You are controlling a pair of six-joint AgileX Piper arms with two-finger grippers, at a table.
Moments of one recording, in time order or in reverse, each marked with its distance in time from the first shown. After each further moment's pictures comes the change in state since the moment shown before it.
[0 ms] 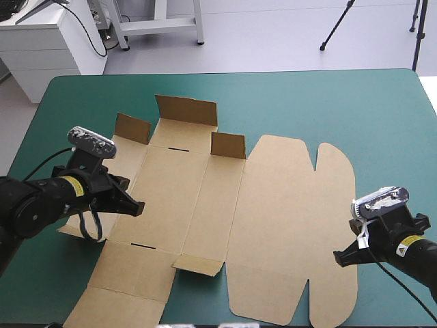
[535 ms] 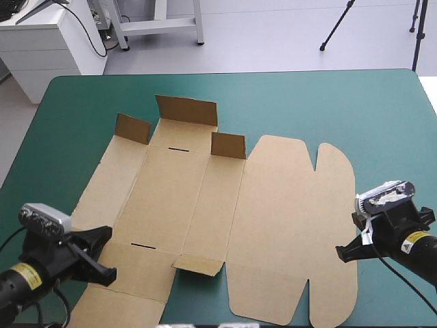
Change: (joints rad) left arm 0.000 -0.520 0.411 -0.109 -0.158 -0.063; right arm 0.000 0.003 -0.057 -0.008 0.009 -0.002
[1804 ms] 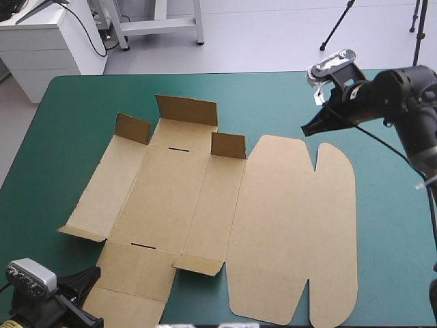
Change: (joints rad) left arm 0.000 -0.396 0.258 0.021 0.064 -0.002; right arm 0.001 0.835 -0.915 -0.018 0.238 -0.089
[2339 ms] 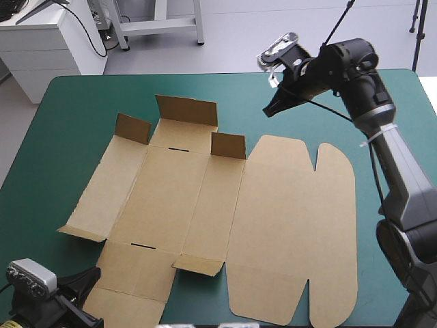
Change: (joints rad) left arm 0.000 0.000 0.000 0.000 0.004 -0.001; right arm 0.126 0.327 -0.414 0.007 0.069 -0.082
